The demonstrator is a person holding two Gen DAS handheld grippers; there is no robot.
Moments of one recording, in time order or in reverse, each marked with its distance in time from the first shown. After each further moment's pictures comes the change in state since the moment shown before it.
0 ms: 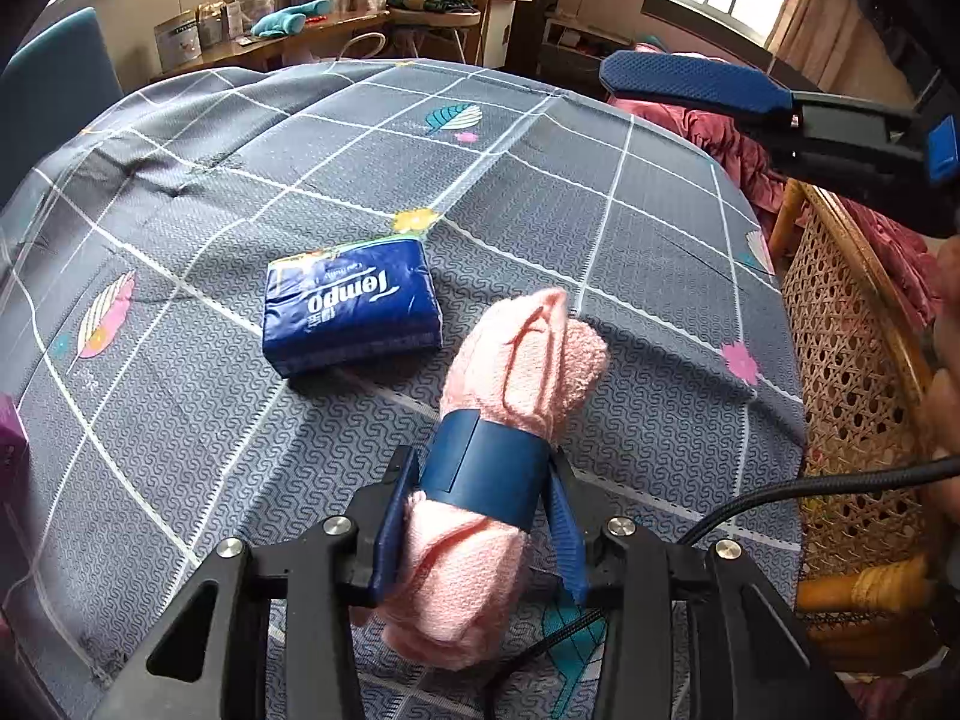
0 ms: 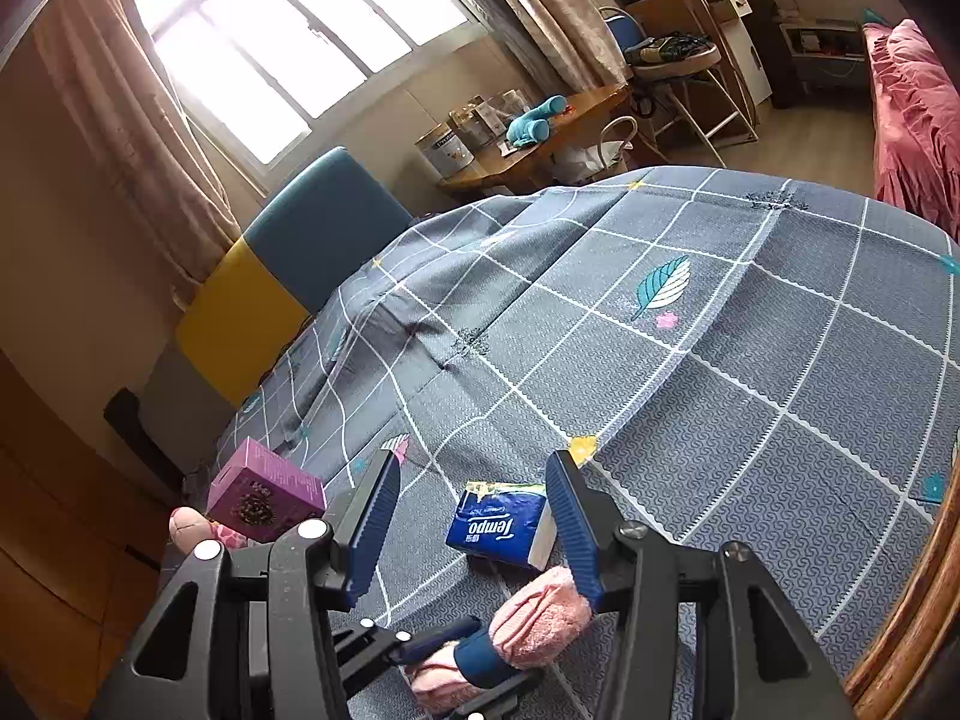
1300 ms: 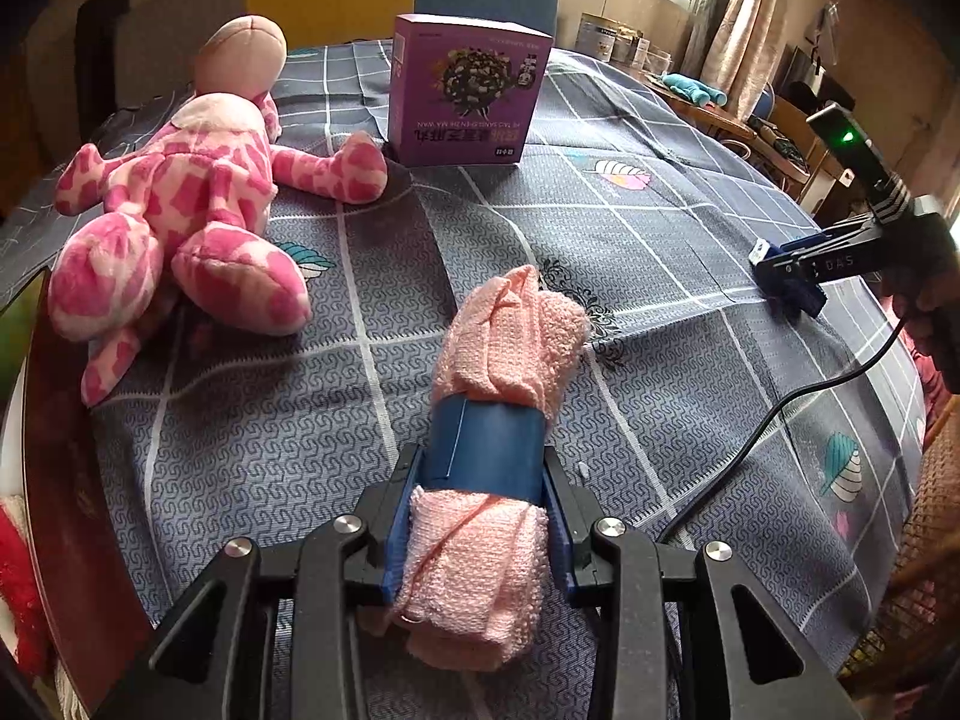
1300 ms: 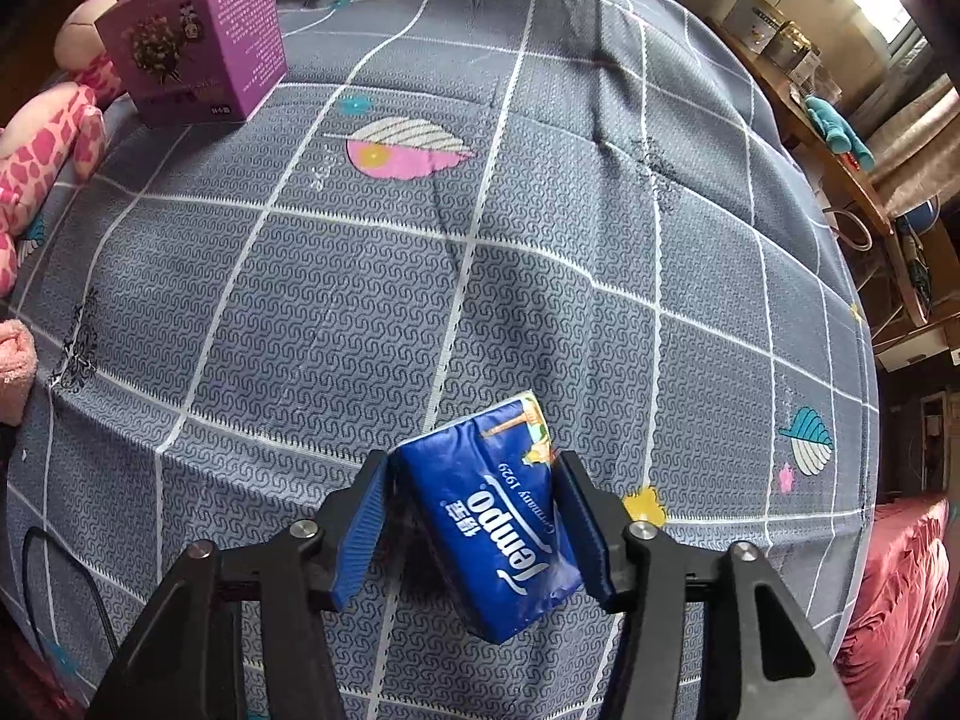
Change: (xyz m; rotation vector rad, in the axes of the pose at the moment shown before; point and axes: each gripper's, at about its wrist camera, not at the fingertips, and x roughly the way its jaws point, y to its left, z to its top) left arm -0.119 0.097 -0.196 -0.685 -0.151 0.431; right arm 0.169 0.081 -0.052 -1.001 0.663 -0.304
